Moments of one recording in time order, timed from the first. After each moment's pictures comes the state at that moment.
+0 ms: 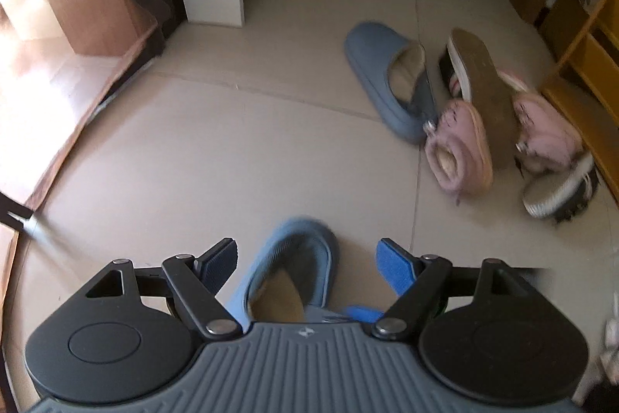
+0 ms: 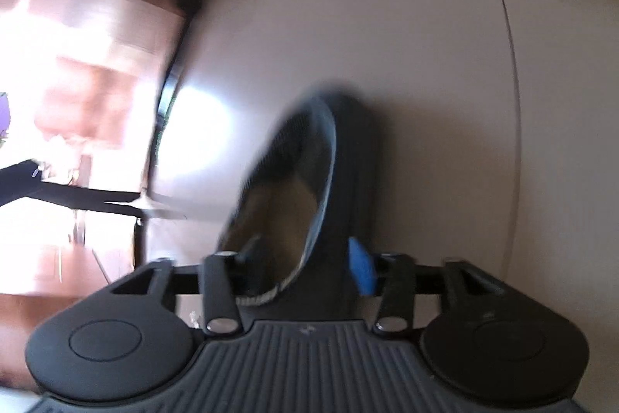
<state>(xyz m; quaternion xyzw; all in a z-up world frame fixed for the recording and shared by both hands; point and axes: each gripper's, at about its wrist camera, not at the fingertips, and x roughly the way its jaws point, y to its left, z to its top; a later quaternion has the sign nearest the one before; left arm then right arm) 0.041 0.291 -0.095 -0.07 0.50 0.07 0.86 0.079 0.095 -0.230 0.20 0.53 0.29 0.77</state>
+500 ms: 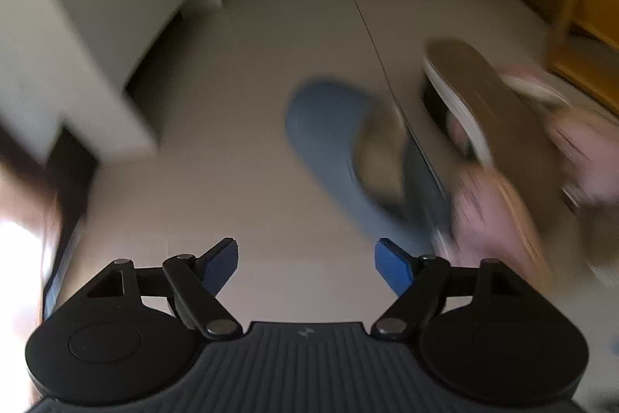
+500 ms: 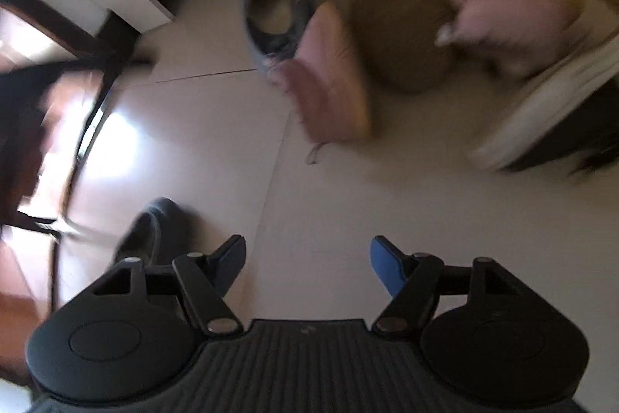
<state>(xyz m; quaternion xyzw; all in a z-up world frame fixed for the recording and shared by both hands) 0.276 0.212 -0.144 0.11 0.43 0.02 0.90 0.132 -0.066 -0.142 0.09 0.54 0.18 0.82</state>
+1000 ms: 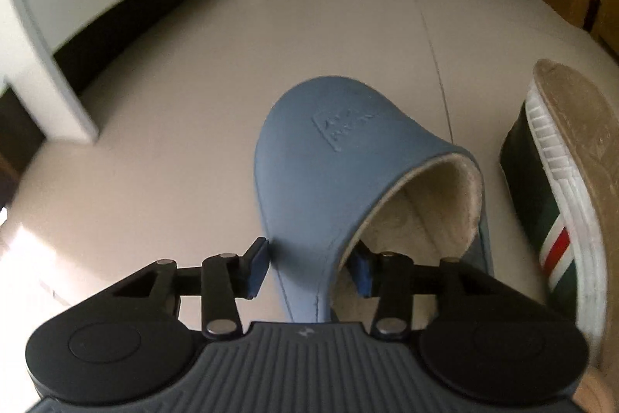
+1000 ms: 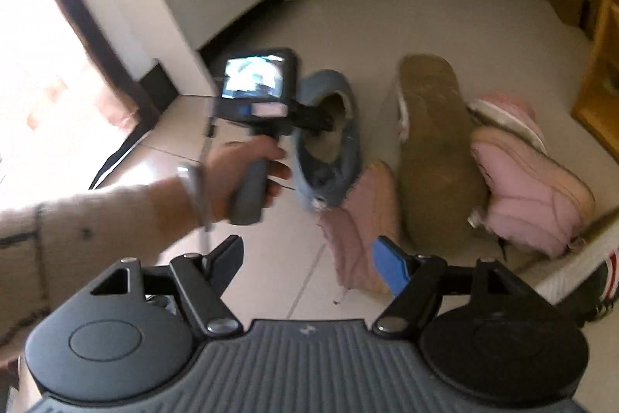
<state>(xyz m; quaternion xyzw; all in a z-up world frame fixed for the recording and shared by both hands) 0.368 0.190 -0.243 0.03 0.41 0.08 0.91 0.146 0.010 -0.092 0.00 0.39 0.22 0.89</state>
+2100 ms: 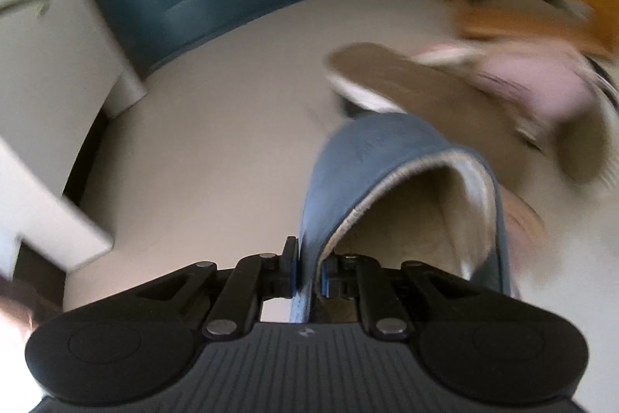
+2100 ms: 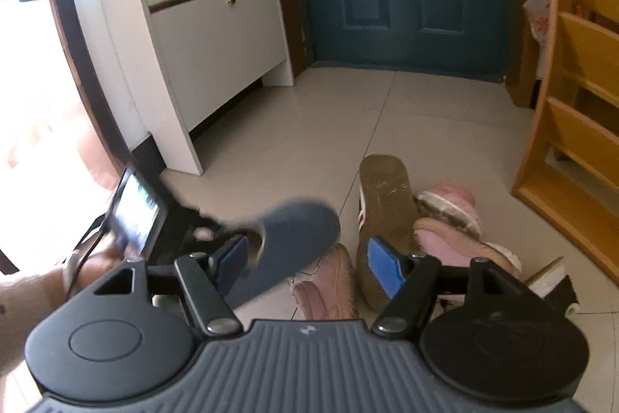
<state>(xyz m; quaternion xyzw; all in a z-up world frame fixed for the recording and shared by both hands) 0.177 0.175 -0.158 0.23 0.35 -0.20 0.89 0.093 -0.016 -0.013 0.02 0.29 0.15 0.94</state>
